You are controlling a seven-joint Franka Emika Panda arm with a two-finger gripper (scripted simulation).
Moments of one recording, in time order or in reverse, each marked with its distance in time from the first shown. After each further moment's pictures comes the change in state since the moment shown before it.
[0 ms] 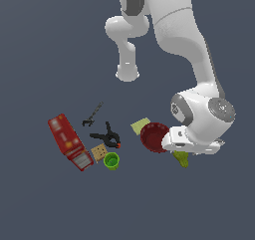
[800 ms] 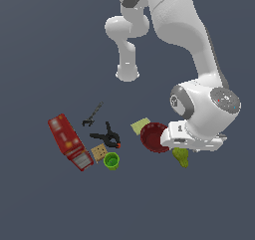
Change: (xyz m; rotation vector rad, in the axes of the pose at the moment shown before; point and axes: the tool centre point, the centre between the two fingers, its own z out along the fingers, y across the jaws) arm 0.003 0.013 -0.036 -0.003 0.000 -0.008
